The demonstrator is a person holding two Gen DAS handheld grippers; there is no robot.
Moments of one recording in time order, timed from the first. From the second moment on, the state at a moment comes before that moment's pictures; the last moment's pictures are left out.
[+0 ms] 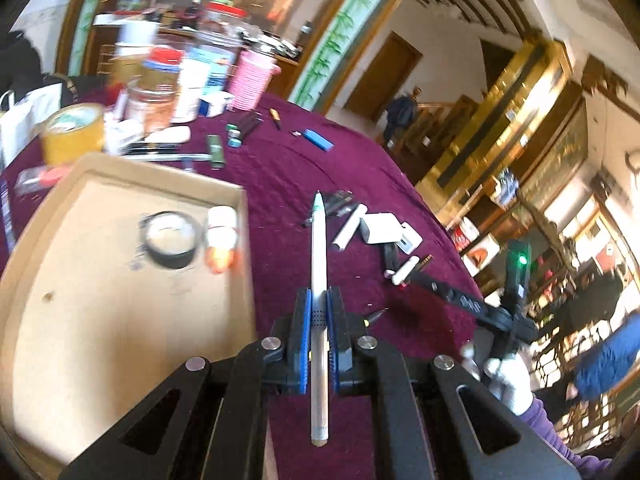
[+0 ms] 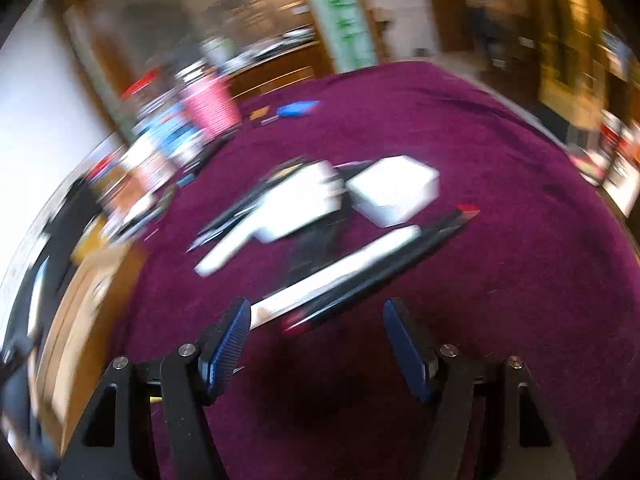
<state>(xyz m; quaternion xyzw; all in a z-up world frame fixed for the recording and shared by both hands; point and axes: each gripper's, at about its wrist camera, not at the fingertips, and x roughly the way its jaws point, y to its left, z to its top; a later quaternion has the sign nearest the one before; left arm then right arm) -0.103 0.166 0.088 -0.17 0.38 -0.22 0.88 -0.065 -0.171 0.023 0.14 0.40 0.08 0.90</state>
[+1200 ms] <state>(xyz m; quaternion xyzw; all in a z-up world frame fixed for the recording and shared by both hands) -0.102 0.254 0.077 -0.21 0.37 -0.16 0.89 -0.052 -0.078 0.035 0.19 0.44 0.15 0.86</state>
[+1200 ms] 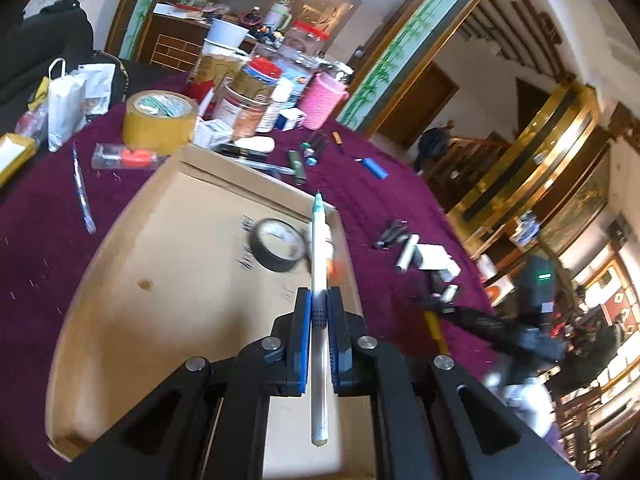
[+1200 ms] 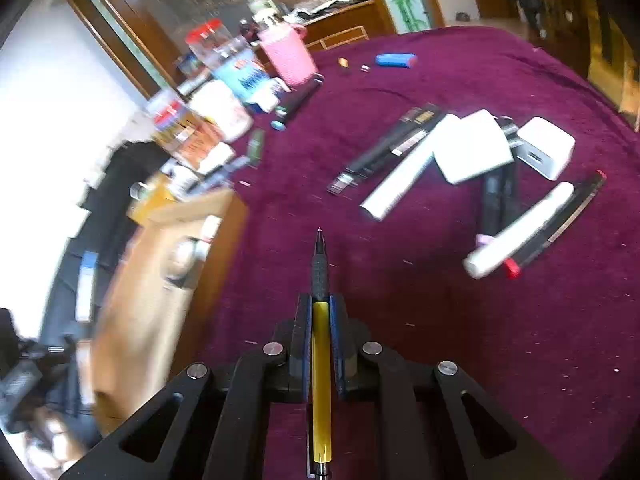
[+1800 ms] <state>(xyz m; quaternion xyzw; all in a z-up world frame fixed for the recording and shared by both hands) 0.017 0.278 0.032 -0.16 0.48 -0.08 0.86 0.028 0.077 0.038 0.21 0.52 0.28 0.78</state>
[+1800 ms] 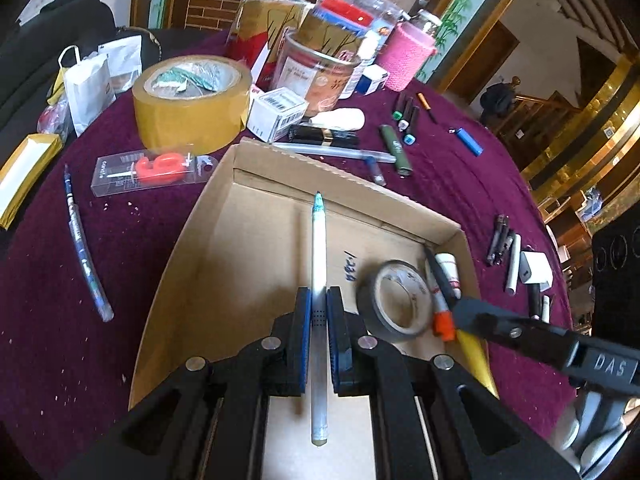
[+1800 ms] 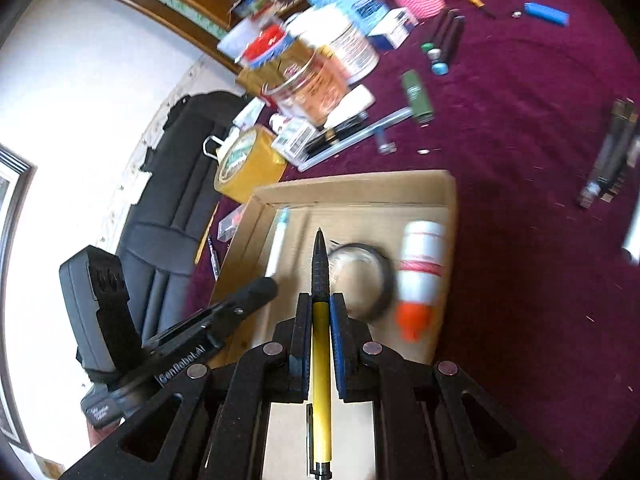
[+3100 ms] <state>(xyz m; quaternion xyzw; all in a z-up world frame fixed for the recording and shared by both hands) -0.111 0.122 0.165 -0.07 0.22 -0.17 0.96 -0.052 -0.170 0.117 0.13 0.24 -0.02 0.96</state>
